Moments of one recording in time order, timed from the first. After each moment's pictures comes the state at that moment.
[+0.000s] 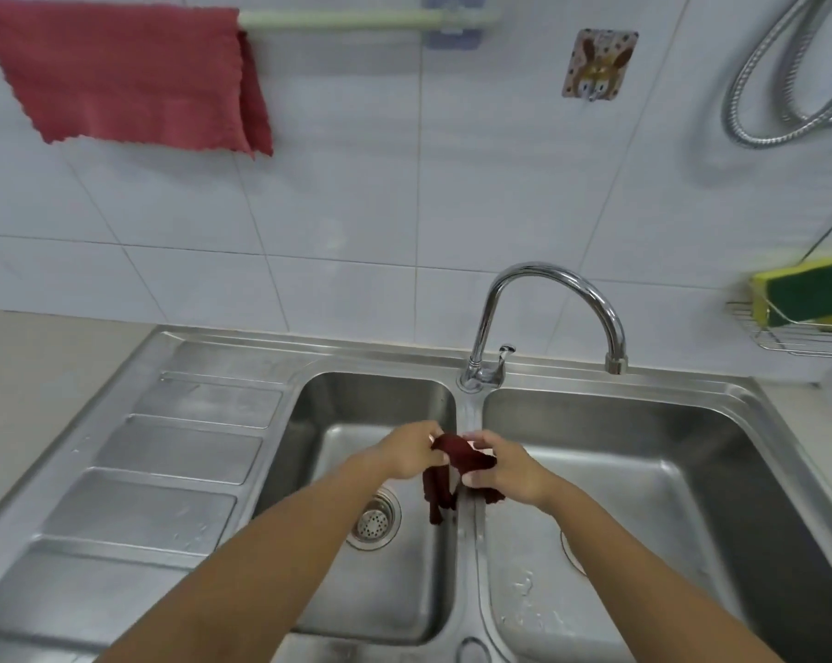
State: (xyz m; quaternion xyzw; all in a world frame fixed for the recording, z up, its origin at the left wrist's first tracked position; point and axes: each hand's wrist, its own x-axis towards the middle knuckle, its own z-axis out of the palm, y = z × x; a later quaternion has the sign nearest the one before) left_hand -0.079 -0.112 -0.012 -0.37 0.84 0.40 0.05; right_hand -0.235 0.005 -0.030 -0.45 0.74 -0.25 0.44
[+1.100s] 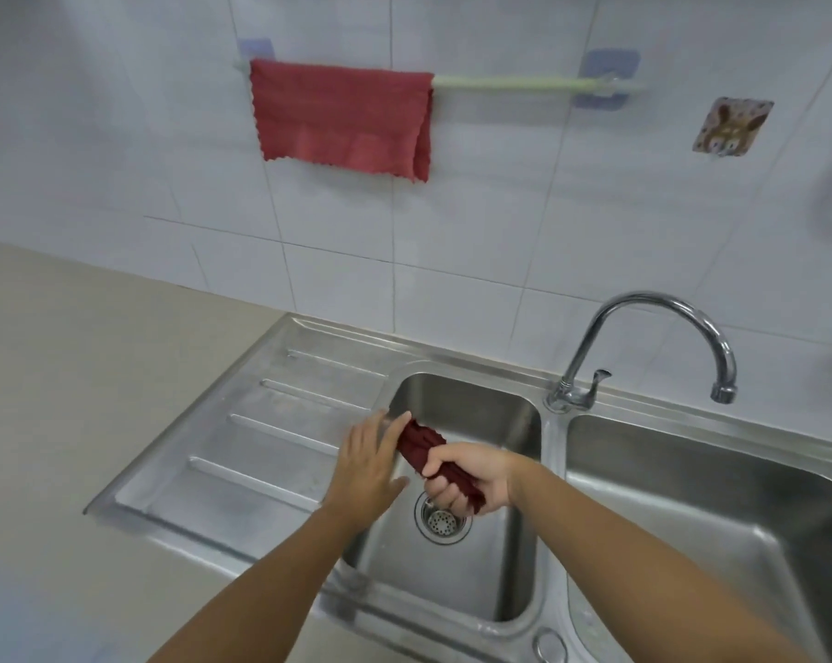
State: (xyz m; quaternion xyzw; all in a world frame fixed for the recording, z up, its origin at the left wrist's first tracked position) left_hand 0.124 -0.085 -0.036 -0.44 0.88 0.05 -0.20; right_hand -0.070 -0.056 0.017 -0.25 0.46 -0.13 0.84
